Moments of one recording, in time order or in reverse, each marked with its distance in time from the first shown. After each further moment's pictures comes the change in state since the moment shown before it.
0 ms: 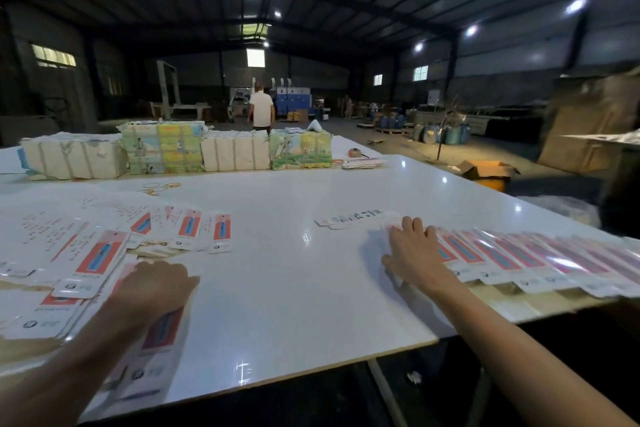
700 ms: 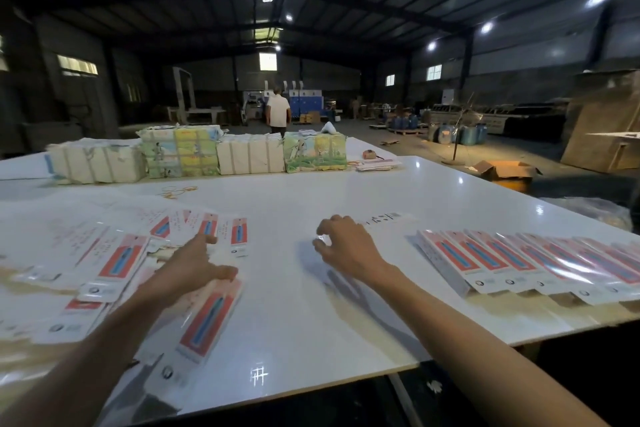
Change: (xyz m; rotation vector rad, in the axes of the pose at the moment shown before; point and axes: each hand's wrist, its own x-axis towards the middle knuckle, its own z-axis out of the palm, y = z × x) left_hand 0.012 0.005 -0.025 -0.809 0.000 0.003; right_hand 0.025 -0.122 -0.016 0.495 0.077 -0.332
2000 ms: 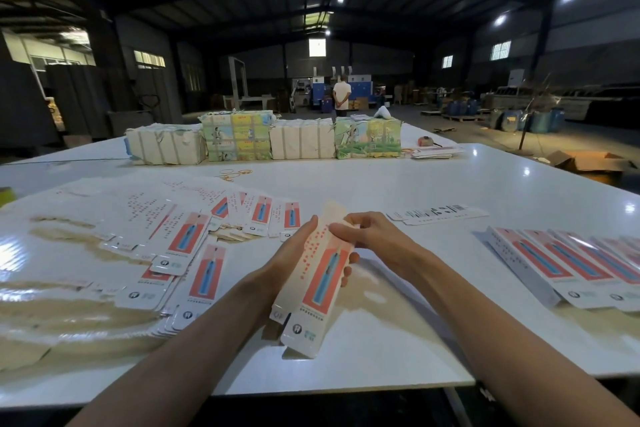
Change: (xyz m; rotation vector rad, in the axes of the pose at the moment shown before) left_hand 0.002 0.019 0.069 -1.079 -0.627 0.159; right_hand 0.020 -0.027 0.027 1.080 -0.355 0.058
